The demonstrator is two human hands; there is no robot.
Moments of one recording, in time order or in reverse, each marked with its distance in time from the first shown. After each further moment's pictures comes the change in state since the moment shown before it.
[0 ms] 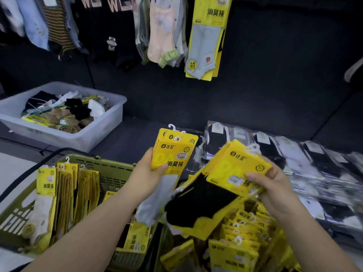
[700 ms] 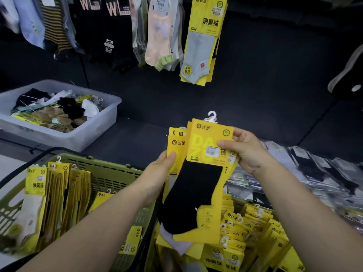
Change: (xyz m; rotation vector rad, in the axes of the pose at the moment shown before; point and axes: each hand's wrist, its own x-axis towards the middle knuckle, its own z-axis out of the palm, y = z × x) left_hand 0.000 0.025 0.028 -0.500 -0.280 -0.238; right_hand 0.058 -0.062 0.052 -0.087 -0.243 0.002
